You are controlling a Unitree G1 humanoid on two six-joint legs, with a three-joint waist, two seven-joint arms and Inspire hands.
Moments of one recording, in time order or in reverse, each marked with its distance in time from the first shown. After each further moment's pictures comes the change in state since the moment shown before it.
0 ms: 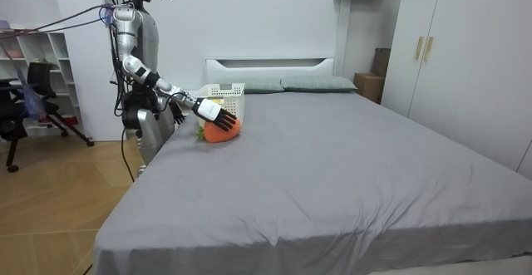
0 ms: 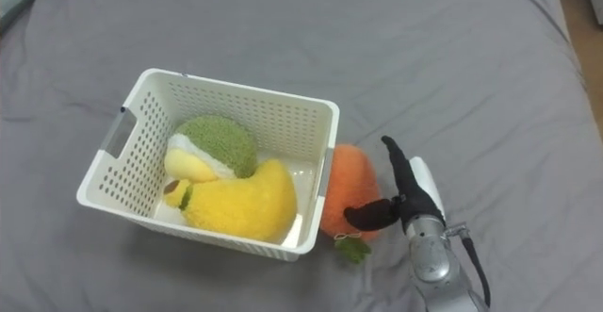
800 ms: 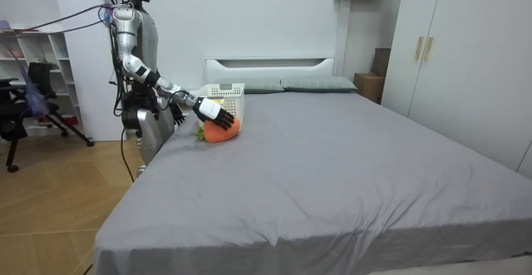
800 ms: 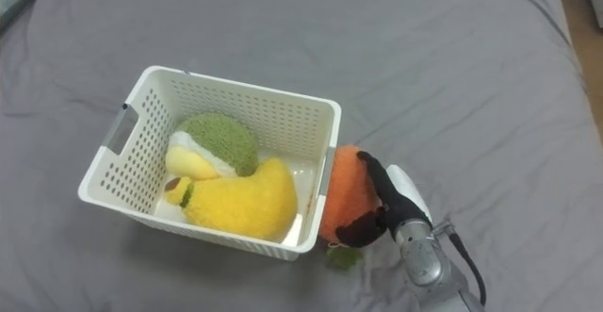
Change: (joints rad) left arm -0.062 0.014 0.001 0.080 -0.001 -0.004 -0.036; right arm -0.007 0.003 0.013 0.000 -0.139 0.000 0.085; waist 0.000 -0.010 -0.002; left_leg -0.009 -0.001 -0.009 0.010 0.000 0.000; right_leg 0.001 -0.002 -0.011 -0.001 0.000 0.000
